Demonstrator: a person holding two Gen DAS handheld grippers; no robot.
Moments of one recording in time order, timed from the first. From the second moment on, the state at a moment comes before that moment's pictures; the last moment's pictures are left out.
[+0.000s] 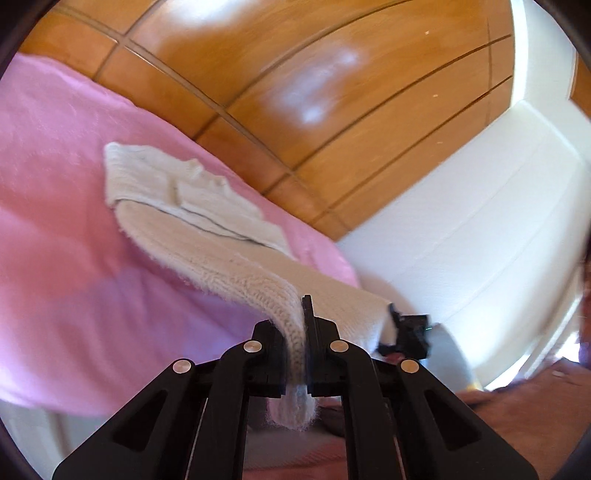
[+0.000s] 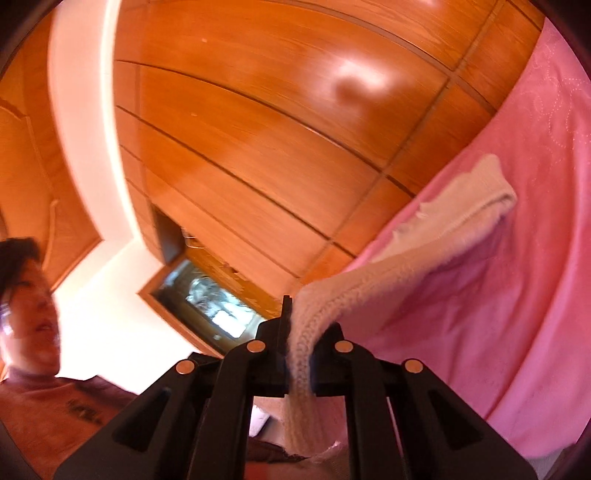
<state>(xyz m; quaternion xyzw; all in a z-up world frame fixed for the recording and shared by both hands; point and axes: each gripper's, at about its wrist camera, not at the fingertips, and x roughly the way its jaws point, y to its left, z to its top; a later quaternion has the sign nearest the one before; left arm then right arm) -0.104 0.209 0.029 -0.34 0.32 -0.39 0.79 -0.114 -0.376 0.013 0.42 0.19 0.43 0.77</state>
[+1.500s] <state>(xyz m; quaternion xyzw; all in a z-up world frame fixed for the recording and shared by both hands) 0.083 0.213 -0.065 -0.35 0.35 -0.04 0.87 0.081 -0.376 -0.053 0.34 0.34 0.10 0.87</state>
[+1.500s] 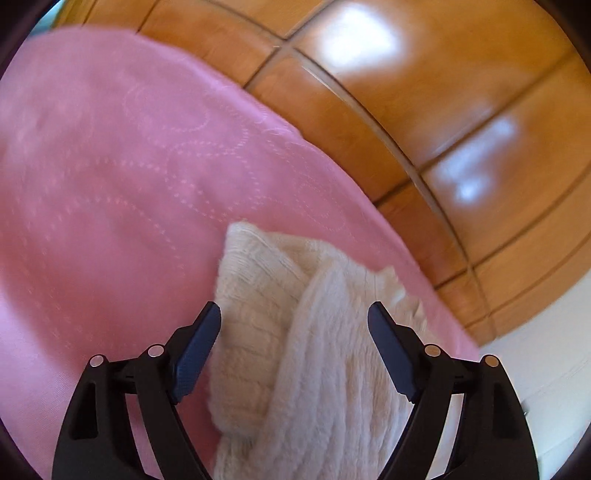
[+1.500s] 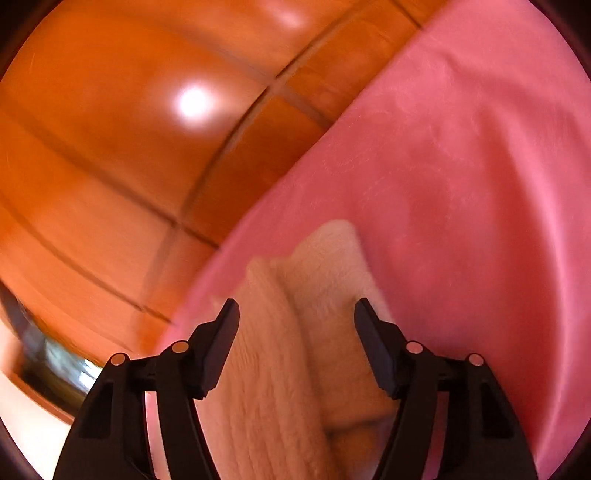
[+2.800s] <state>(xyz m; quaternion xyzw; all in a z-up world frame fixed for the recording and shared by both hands) 0.150 0.126 -0.058 -0.11 0.39 -0.02 0.92 0.136 -0.321 -0.039 0.13 0.37 -0.02 0.92</state>
